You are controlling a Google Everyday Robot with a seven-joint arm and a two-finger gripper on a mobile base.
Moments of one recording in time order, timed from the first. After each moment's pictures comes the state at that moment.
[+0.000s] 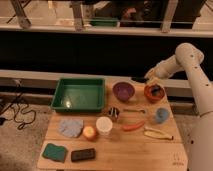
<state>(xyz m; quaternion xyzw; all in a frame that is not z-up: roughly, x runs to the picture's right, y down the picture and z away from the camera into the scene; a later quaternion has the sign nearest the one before) 0.263 -0.056 0.823 -0.21 -0.24 0.09 0.94</state>
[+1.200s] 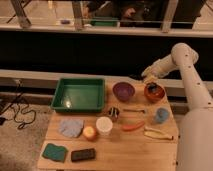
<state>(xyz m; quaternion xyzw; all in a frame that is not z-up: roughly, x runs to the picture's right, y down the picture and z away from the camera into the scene) 0.258 -0.071 0.853 -0.19 -0.25 0.09 0.95</state>
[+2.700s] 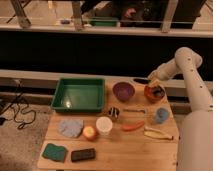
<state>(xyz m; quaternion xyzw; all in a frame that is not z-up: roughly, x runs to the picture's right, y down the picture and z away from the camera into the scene) 0.291 -0.049 0.867 -0.21 -0.21 0.11 0.95</state>
